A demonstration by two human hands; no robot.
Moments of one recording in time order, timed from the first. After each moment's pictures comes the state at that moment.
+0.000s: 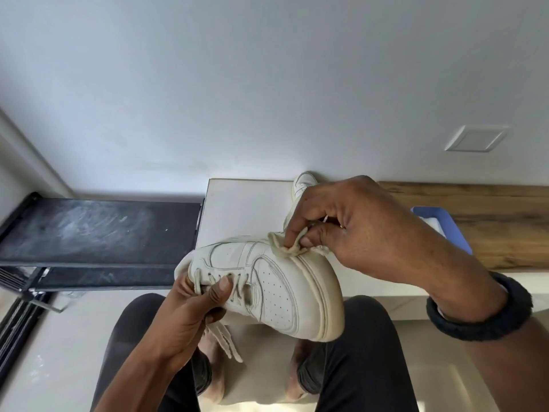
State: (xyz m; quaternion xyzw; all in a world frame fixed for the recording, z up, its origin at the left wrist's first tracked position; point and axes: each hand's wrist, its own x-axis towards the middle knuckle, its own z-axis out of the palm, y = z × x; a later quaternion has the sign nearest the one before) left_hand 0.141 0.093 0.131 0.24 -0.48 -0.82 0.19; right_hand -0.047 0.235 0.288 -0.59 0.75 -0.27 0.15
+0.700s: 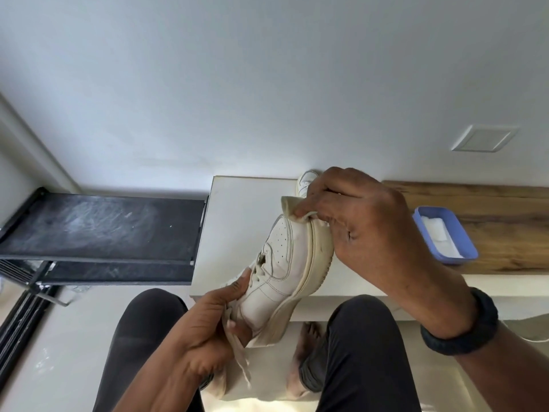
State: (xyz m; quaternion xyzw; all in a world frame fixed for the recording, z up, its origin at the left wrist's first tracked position) left_hand 0.123 0.115 0.141 0.37 -0.14 -0.92 -0.02; right_hand -0.055 0.238 0.251 -0.62 0.72 -0.27 -0.15
